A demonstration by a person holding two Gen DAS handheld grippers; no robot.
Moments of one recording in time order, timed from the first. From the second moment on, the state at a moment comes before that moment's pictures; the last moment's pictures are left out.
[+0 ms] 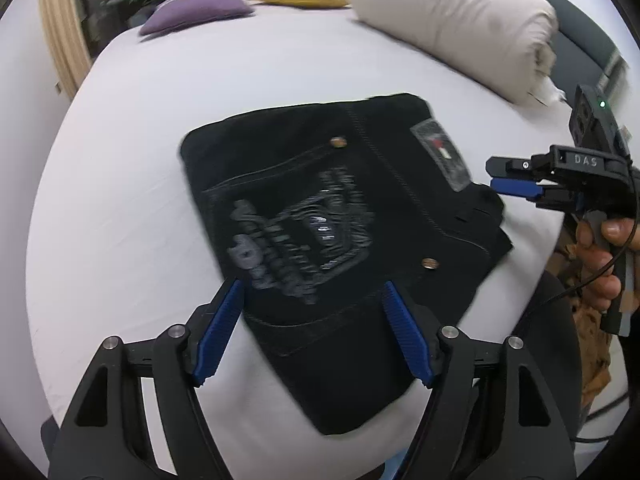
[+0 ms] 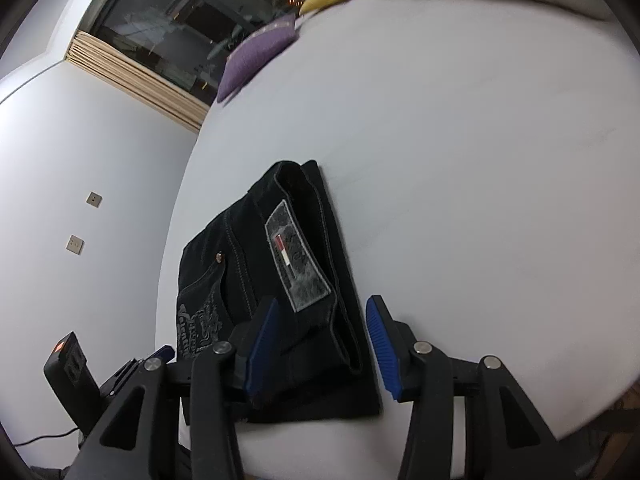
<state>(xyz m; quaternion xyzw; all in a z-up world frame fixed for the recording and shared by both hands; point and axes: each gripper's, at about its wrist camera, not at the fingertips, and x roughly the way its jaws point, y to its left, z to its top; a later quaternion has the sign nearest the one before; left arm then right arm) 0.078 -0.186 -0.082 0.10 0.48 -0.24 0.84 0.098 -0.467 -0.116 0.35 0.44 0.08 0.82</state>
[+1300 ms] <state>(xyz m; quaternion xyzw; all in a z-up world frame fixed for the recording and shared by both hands) 0.176 -0.132 -0.094 -0.09 0.56 -0.30 0.77 0.138 -0.401 -0.080 0.28 0.45 0.14 0.84</state>
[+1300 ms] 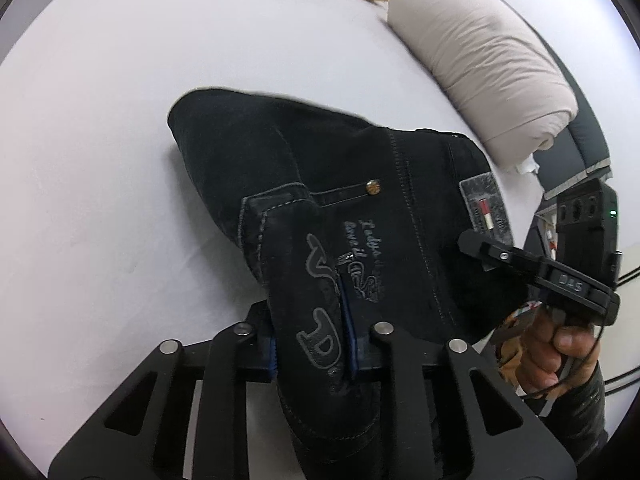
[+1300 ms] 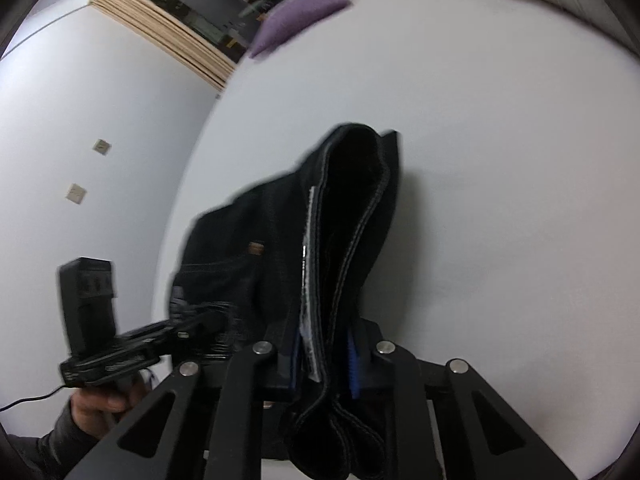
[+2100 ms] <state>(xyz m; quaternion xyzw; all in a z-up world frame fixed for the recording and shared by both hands) 0.357 -0.011 -0.110 -0.06 0.50 -0.23 0.83 0.319 -0.375 -0.147 0.39 0.44 0.19 0.79</state>
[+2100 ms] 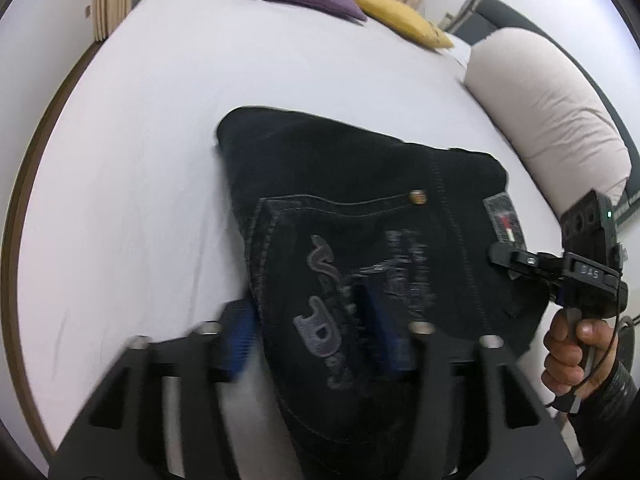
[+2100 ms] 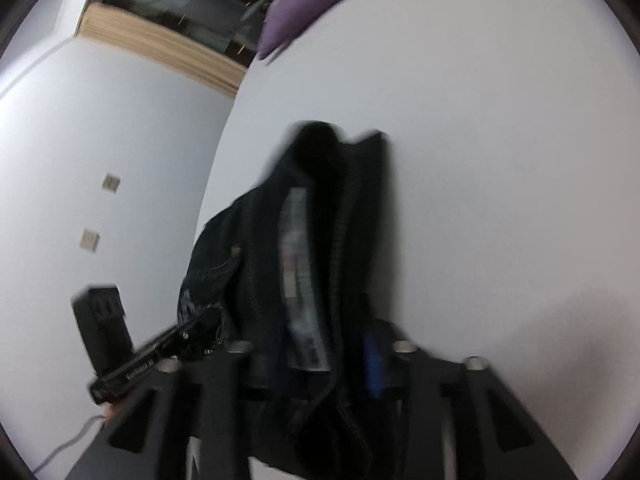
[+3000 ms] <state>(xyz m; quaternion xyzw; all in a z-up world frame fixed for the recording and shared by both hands) 0.032 0.024 0.148 0.02 0.09 -0.03 1.00 0.021 -0.327 0.114 0.07 0.02 -0.10 0.99</state>
